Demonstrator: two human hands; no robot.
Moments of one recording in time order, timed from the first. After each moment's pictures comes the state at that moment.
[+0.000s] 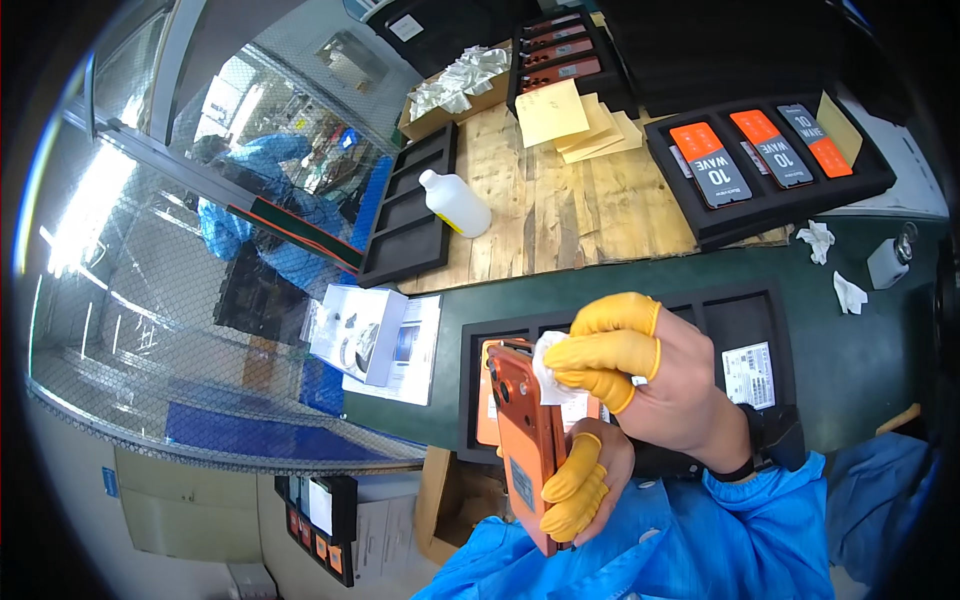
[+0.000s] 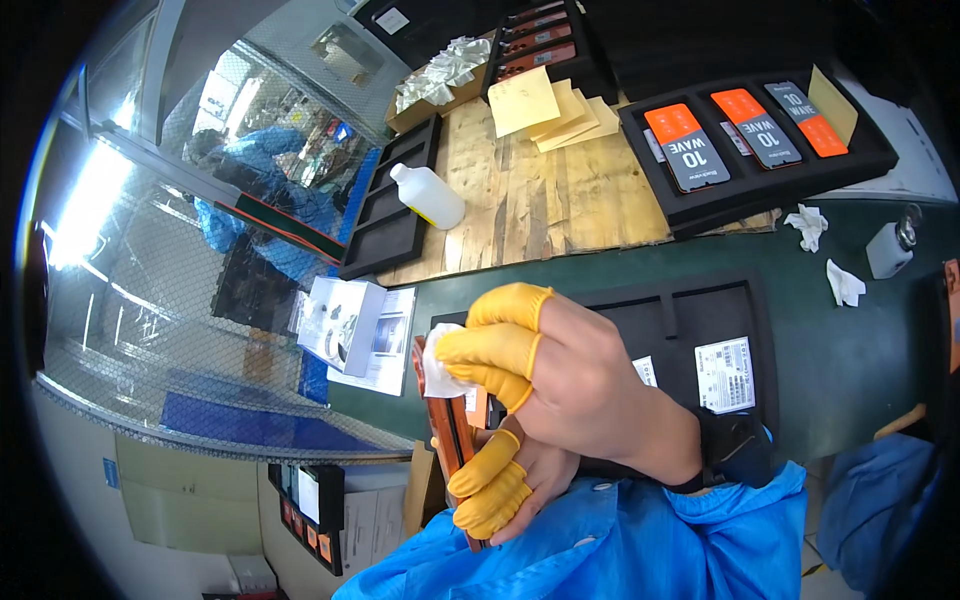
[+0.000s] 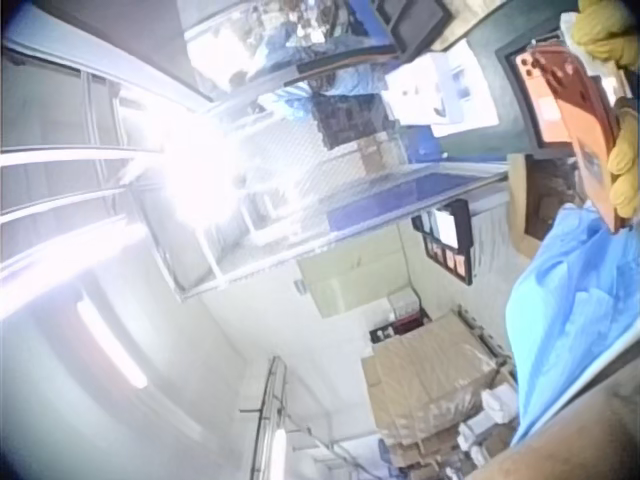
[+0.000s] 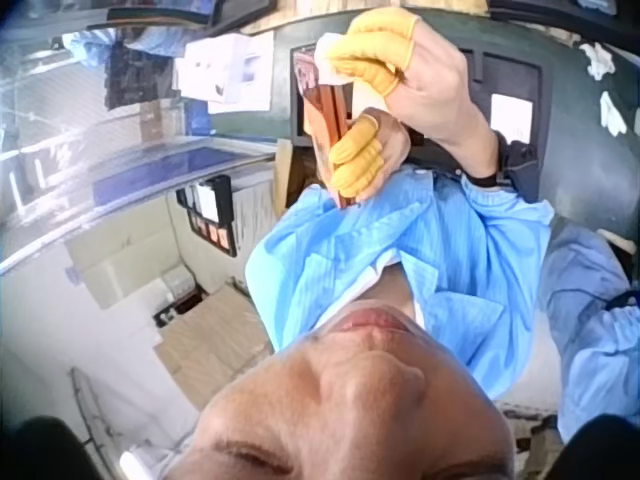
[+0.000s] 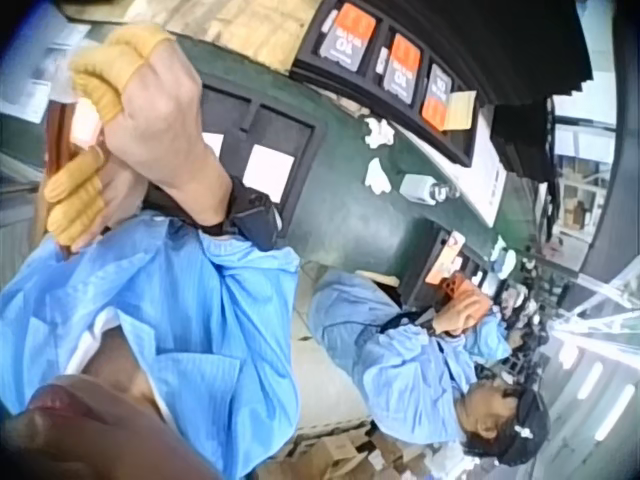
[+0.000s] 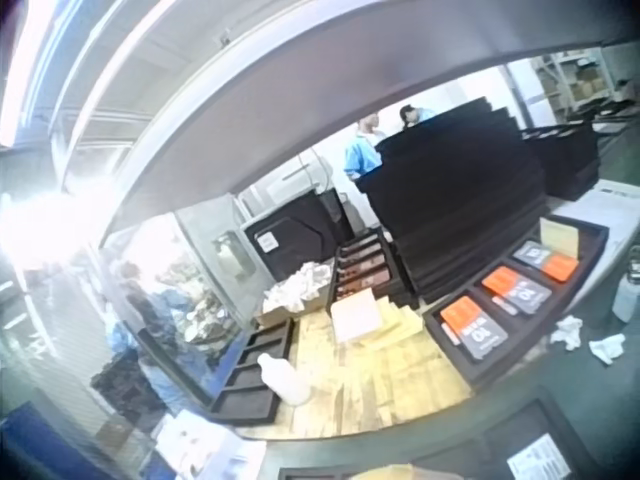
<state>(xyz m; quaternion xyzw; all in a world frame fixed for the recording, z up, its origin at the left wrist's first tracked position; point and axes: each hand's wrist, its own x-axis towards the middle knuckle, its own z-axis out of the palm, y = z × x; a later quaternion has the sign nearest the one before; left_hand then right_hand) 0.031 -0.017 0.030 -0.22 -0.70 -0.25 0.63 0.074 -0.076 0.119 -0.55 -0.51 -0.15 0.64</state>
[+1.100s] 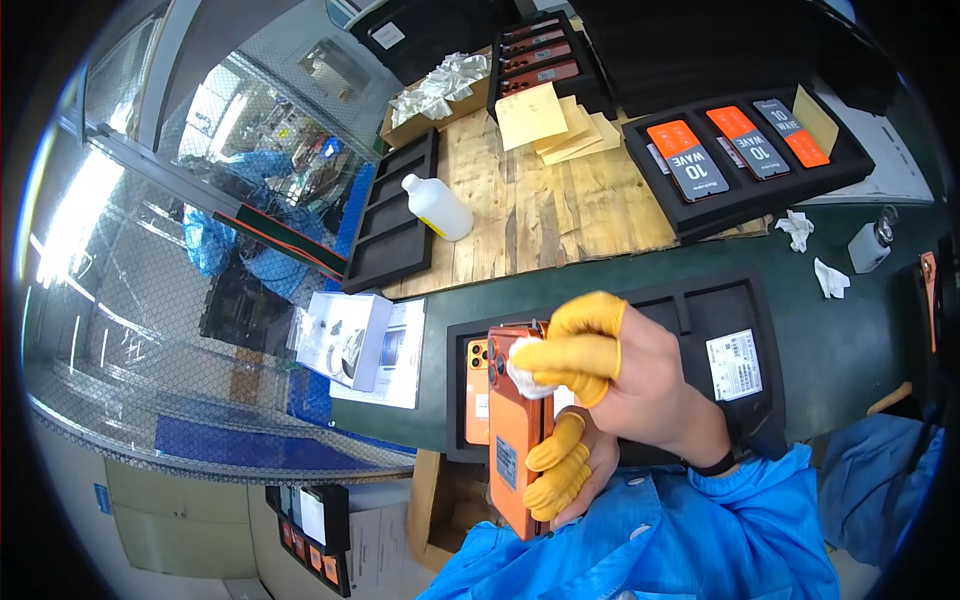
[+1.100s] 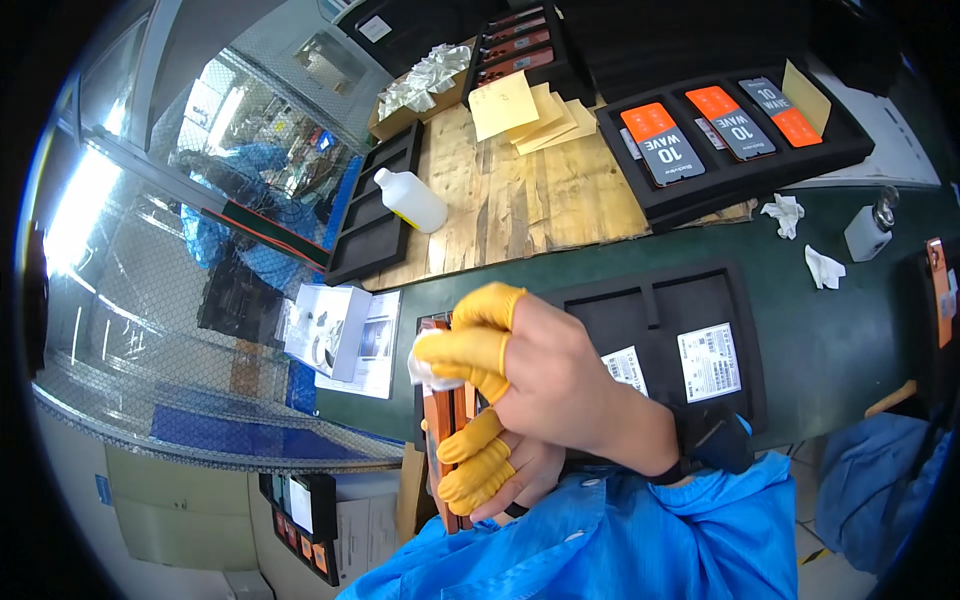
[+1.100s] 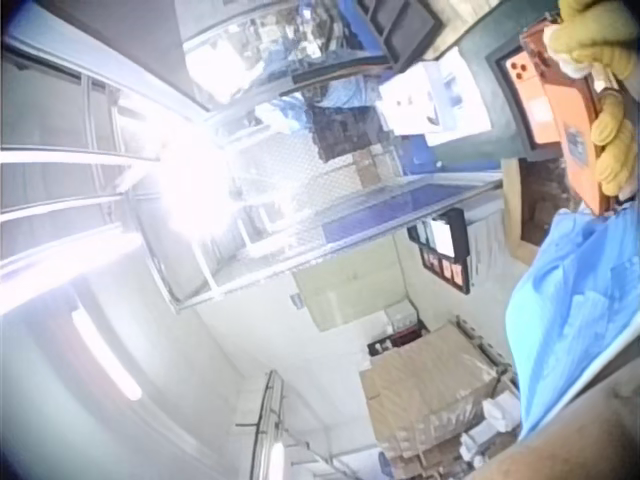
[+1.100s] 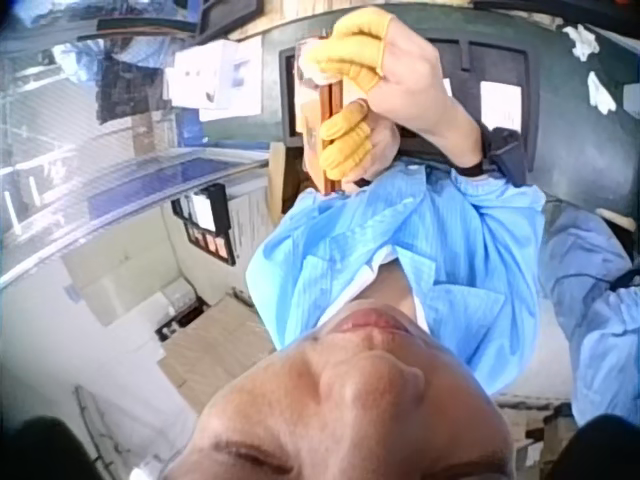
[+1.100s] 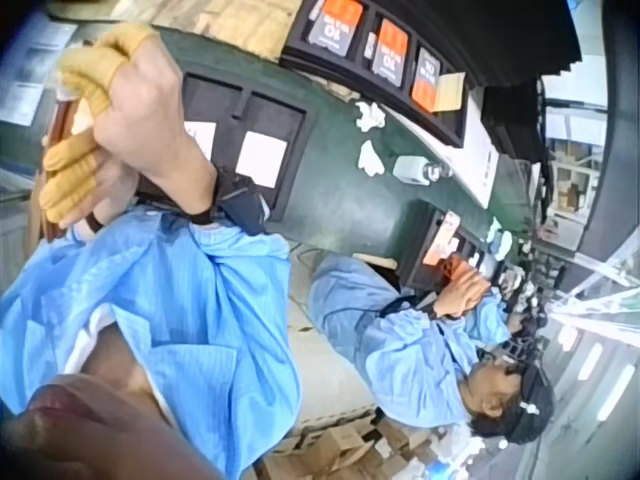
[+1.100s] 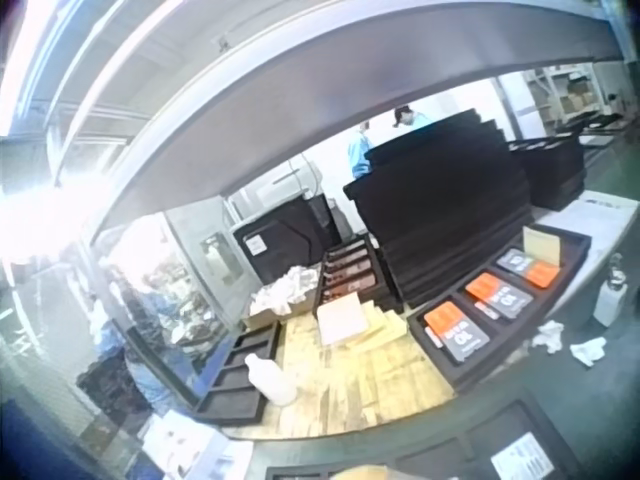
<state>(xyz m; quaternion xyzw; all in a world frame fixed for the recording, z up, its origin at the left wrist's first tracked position) 0.011 0.001 0.042 -0.14 -0.50 -0.24 0.82 0.064 -0.068 0.109 -0.55 -0.48 -0.13 0.67</state>
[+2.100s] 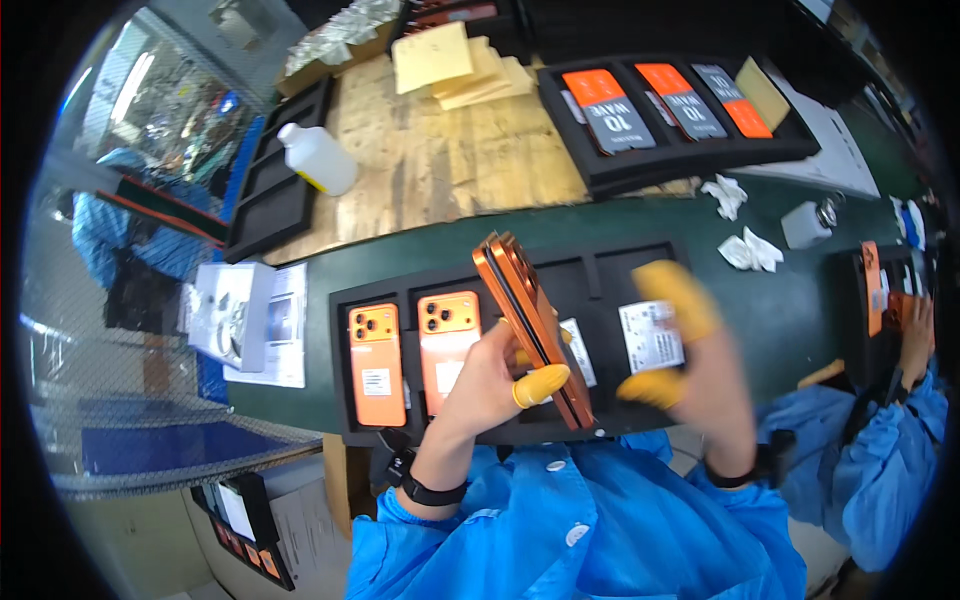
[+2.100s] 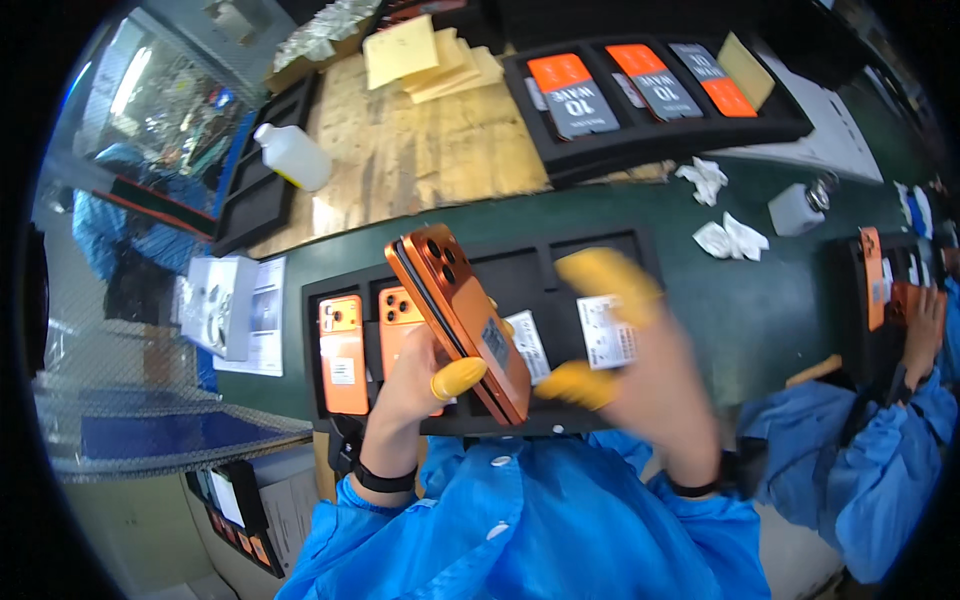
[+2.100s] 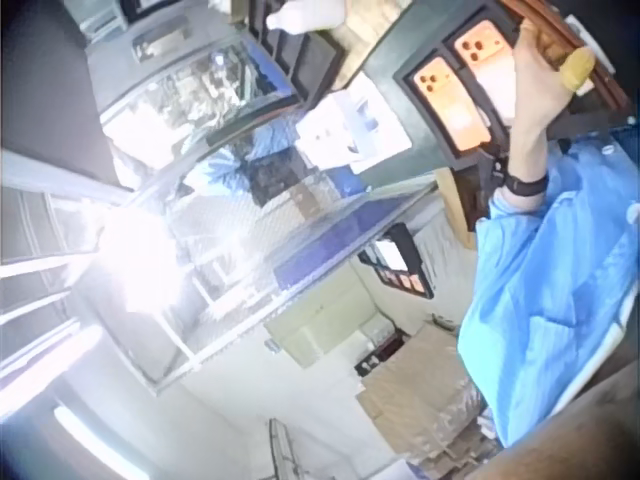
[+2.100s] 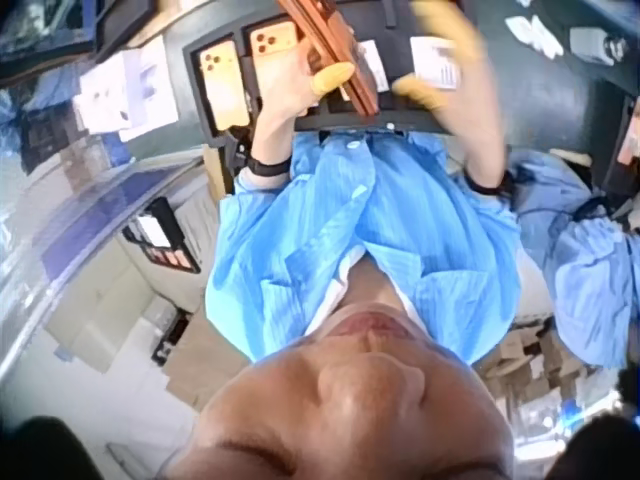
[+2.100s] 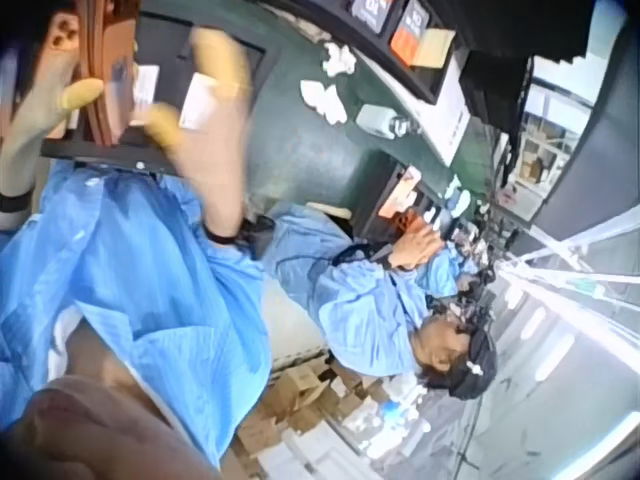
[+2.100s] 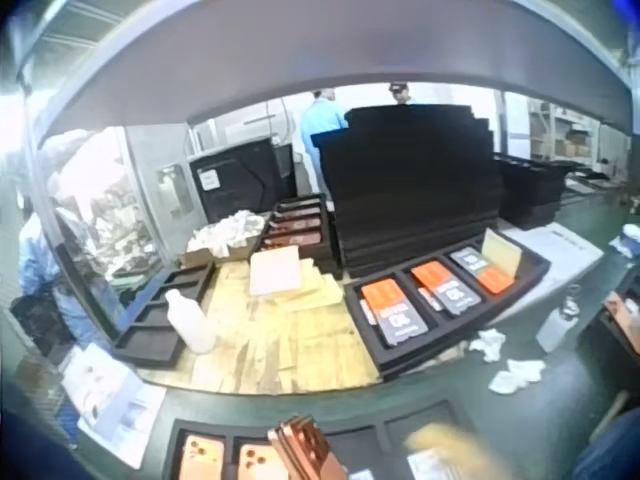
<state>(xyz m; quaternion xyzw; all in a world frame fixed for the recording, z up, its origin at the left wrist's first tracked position) 0.000 0.026 0.033 0.63 0.06 -0.09 0.77 0.079 -0.198 0.075 -0.82 -0.33 0.04 0.47</state>
